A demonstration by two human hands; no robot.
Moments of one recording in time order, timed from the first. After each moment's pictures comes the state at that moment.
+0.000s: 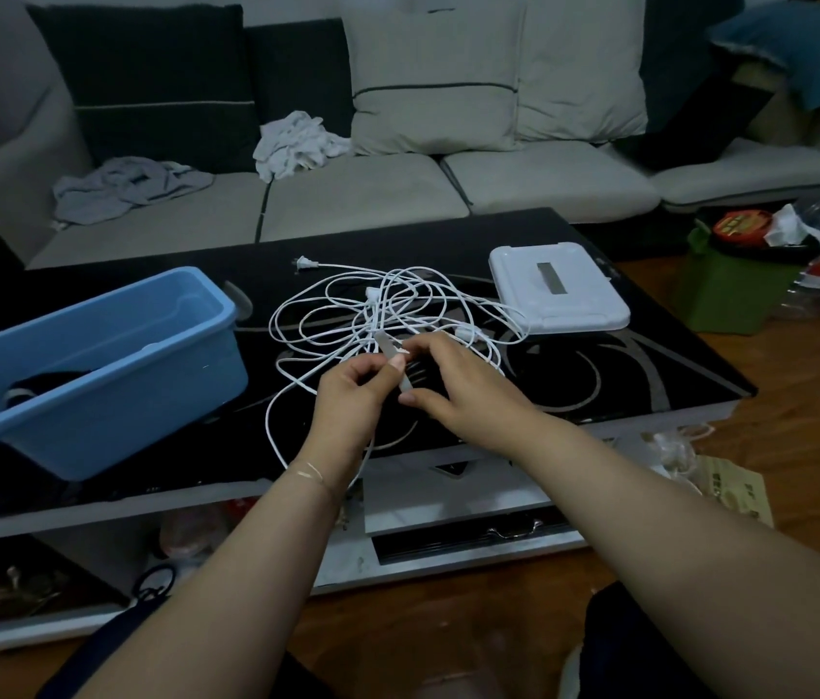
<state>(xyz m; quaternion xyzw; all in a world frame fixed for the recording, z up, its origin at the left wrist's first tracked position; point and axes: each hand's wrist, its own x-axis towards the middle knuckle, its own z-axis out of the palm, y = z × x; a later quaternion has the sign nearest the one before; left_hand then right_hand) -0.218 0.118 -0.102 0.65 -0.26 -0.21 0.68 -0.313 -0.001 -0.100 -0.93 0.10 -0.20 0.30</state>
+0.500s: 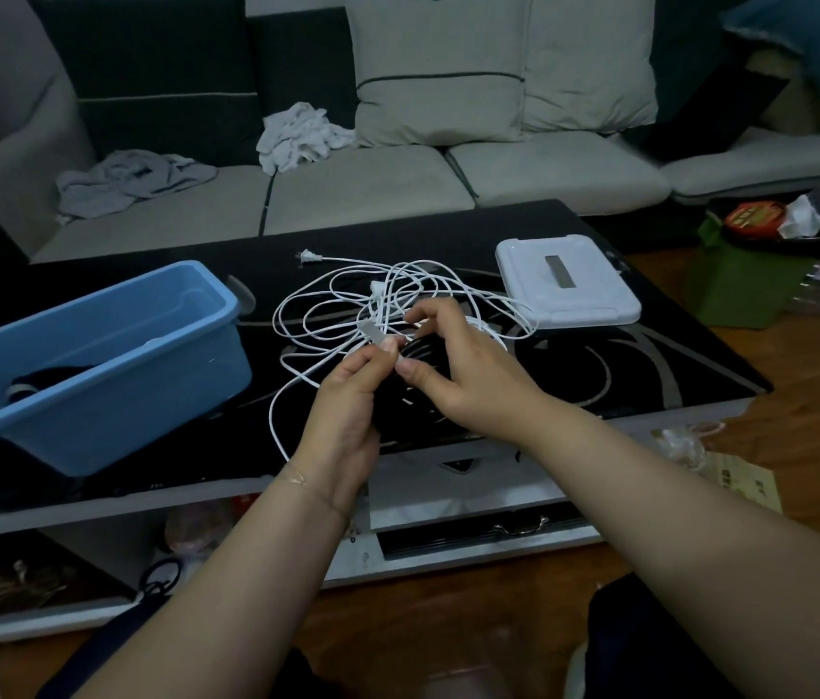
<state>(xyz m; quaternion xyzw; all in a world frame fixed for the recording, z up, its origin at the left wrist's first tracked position) -0.228 0.123 -0.088 0.51 -0.15 -0.35 0.77 -0.314 0.006 -0.078 -0.91 0.06 -0.27 0.32</state>
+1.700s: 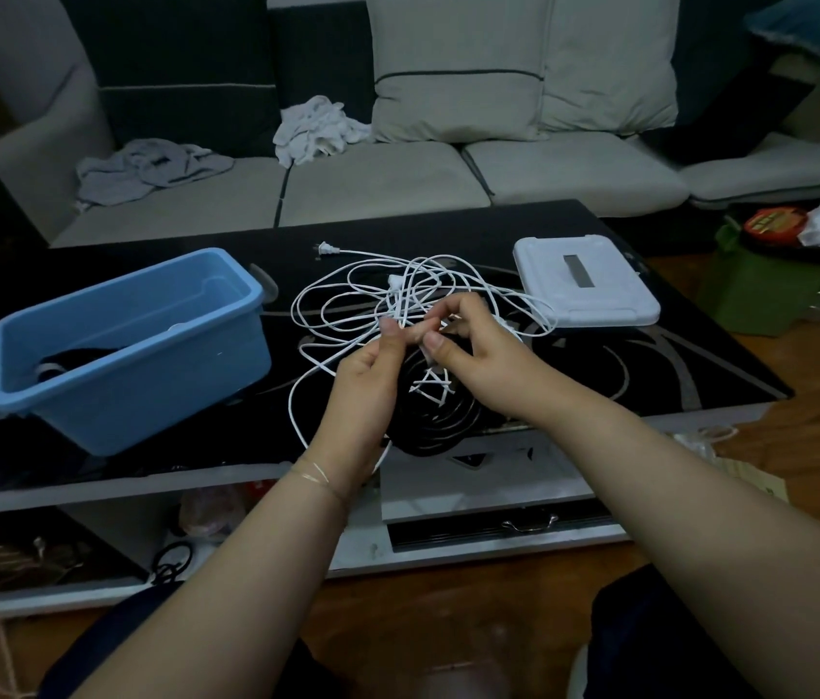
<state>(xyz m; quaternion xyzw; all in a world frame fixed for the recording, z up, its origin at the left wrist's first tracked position) -0.231 0.137 -0.082 0.58 -0.32 -0.24 0.71 -0.303 0.008 -0.076 -0.84 0.07 -0.21 0.50</state>
